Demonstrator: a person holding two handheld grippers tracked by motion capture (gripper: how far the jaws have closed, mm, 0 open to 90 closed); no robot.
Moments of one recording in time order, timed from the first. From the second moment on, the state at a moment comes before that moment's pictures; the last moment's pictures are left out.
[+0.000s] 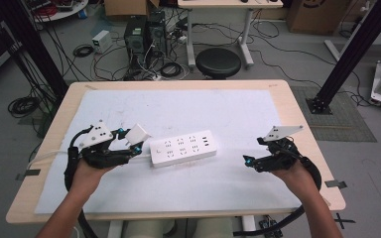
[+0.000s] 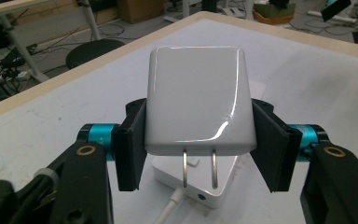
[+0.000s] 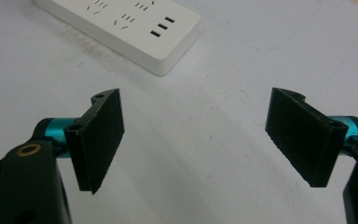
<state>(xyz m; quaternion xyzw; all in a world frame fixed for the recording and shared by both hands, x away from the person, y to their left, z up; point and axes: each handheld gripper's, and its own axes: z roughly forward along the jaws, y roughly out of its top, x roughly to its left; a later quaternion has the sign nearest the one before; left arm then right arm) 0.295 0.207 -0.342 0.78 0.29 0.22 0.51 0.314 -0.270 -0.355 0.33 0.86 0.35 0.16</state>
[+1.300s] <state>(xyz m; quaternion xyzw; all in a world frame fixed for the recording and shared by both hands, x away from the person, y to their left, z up) 0.287 0.153 -0.359 0.85 0.12 0.17 0.48 0.293 -0.195 -0.354 0.30 0.85 0.43 0.06</state>
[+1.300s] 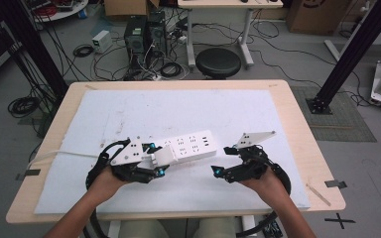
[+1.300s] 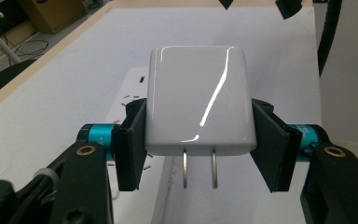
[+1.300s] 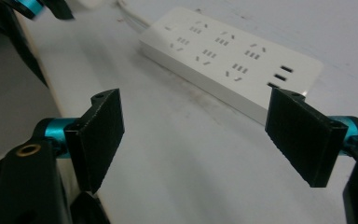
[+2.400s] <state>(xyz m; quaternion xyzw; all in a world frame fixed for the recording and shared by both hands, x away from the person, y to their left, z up) 0.282 0.102 -0.371 0.86 0.03 0.18 0.47 0.306 -0.152 -0.364 0.34 0.81 0.47 -0.12</state>
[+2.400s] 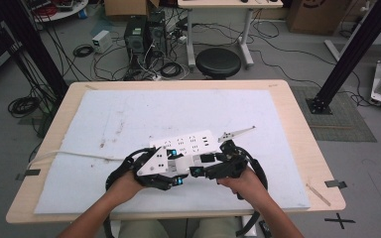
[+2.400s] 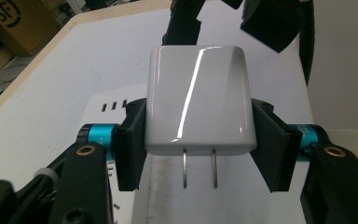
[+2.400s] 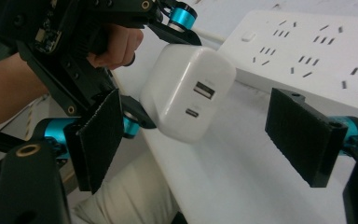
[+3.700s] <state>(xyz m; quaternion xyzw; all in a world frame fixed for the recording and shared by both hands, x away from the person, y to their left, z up) 0.296 0.126 -0.387 0.83 0.17 0.11 0.51 0.327 -0.171 -0.380 0.36 0.79 0.47 -0.15</state>
